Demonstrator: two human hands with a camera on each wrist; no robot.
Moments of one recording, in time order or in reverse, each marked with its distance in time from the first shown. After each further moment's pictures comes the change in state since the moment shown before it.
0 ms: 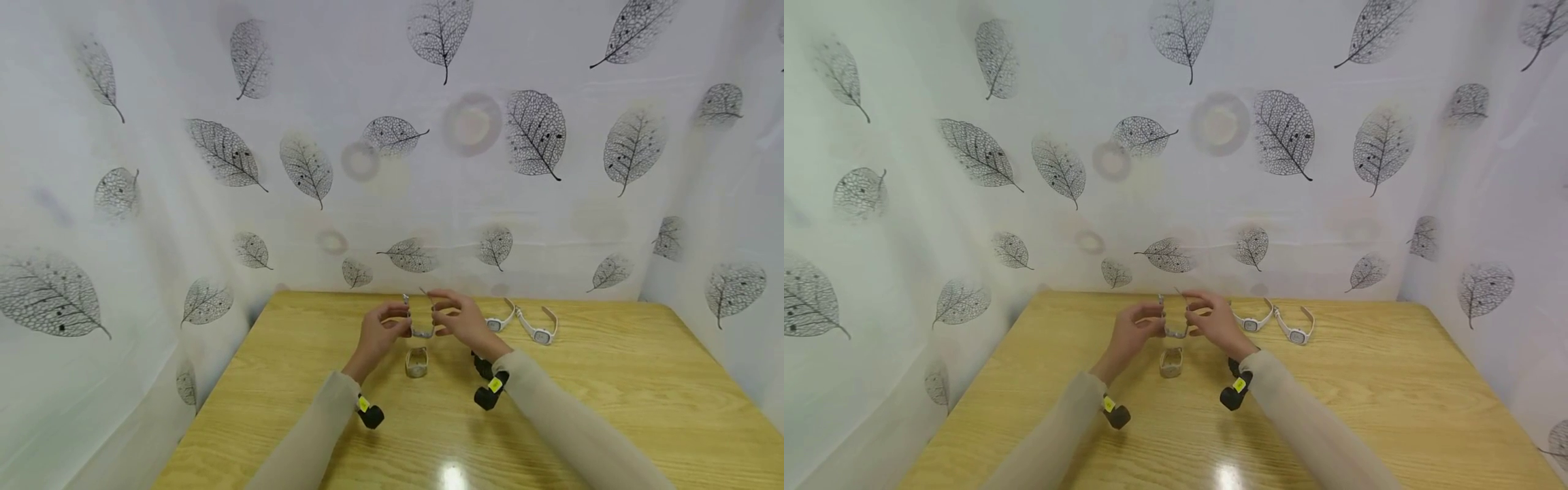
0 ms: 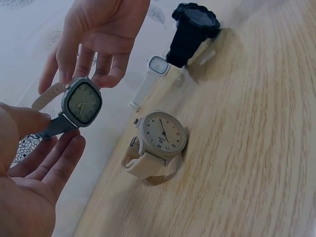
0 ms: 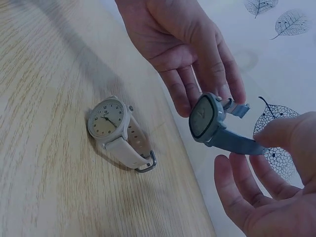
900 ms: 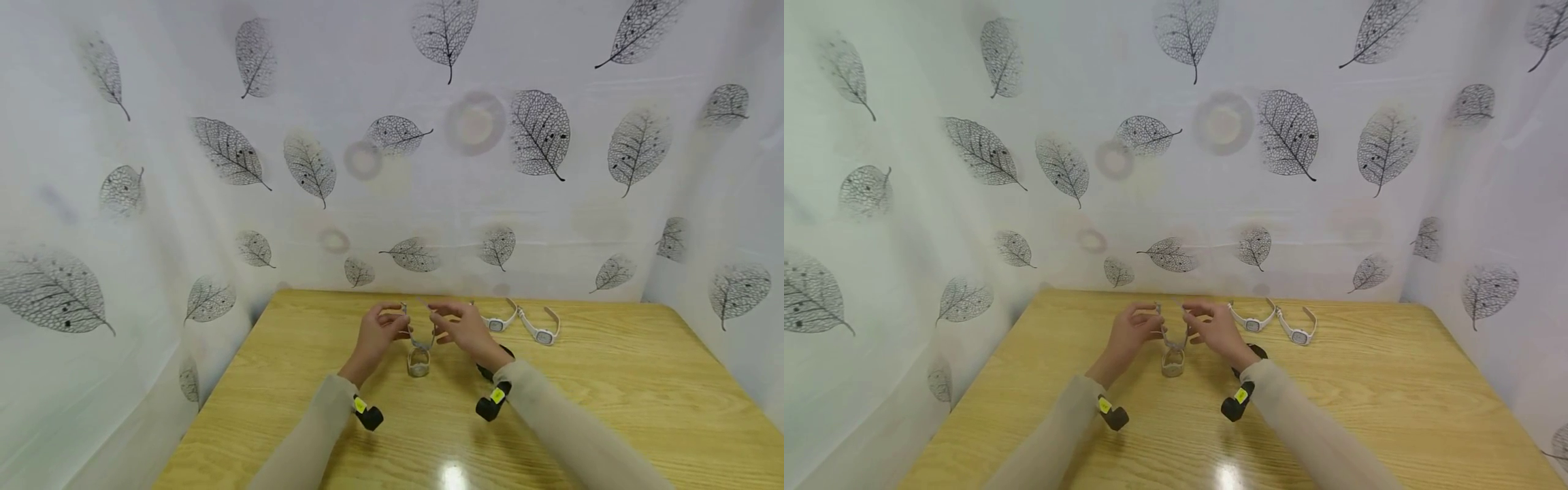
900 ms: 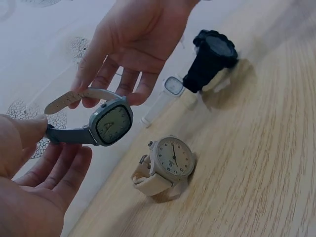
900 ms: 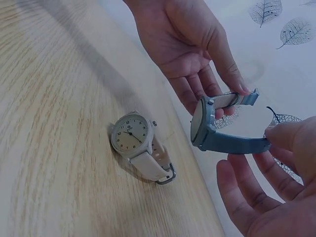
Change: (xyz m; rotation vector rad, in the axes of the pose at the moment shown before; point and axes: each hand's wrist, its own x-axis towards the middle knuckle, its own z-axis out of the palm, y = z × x) left_hand -0.005 -0.004 -0.008 -0.099 0.012 -0.066; right_hand -0.006 0.011 0.008 0.012 0.008 0.020
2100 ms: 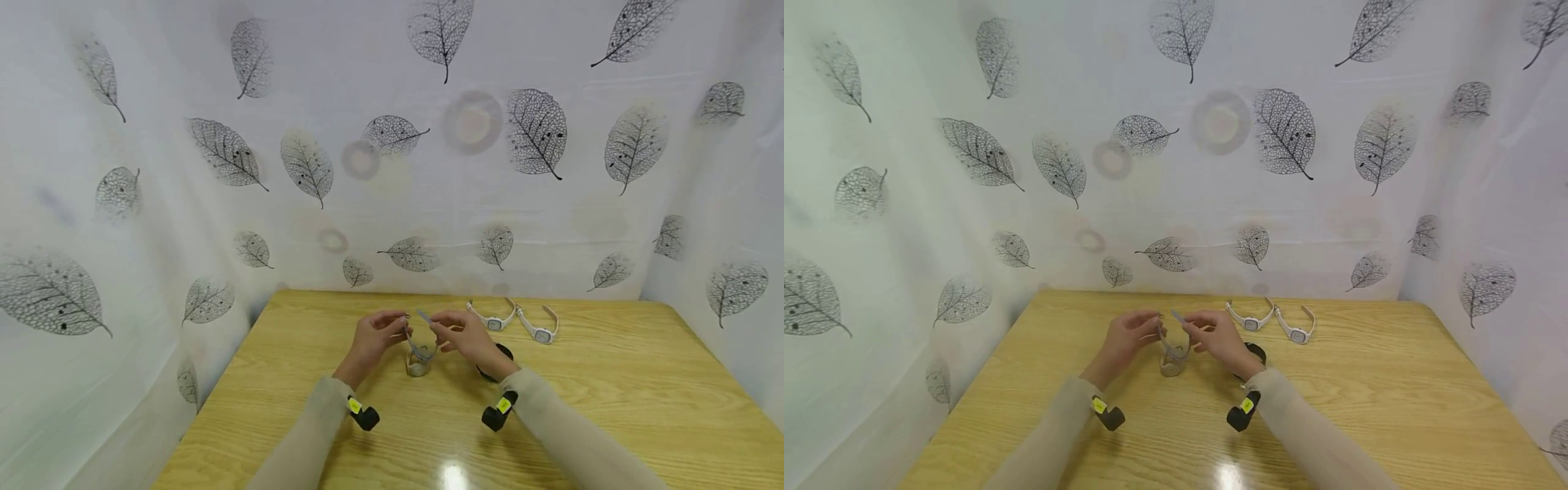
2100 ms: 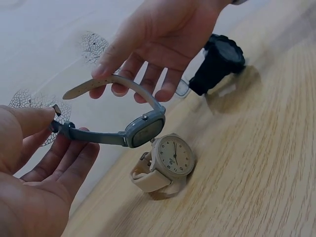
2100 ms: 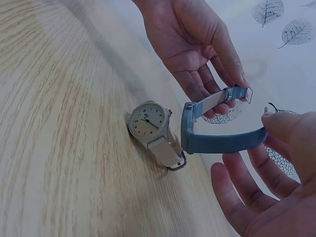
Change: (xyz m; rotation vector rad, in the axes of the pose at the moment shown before) left_hand -0.005 0.000 -0.004 -0.145 -0.053 -0.067; right_hand -0.016 0.006 -0.003 -0.061 -0.029 -0.035
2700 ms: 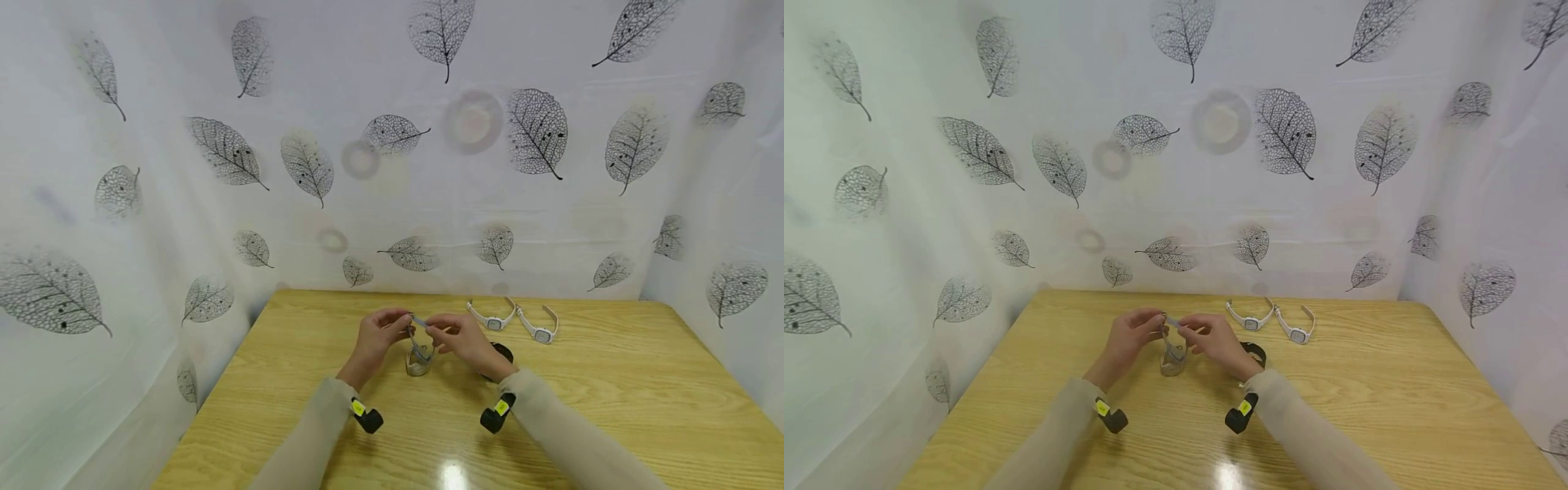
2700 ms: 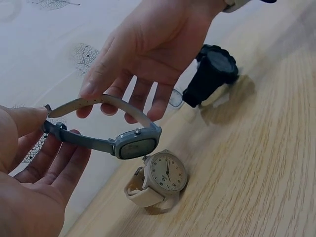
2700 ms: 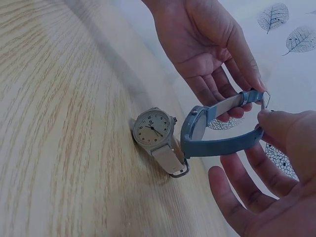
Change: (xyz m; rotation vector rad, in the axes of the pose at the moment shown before) left_hand -0.003 0.003 0.011 0.025 0.022 0.052; right_hand -0.003 -0.003 0.003 -0.046 -0.071 -0.052
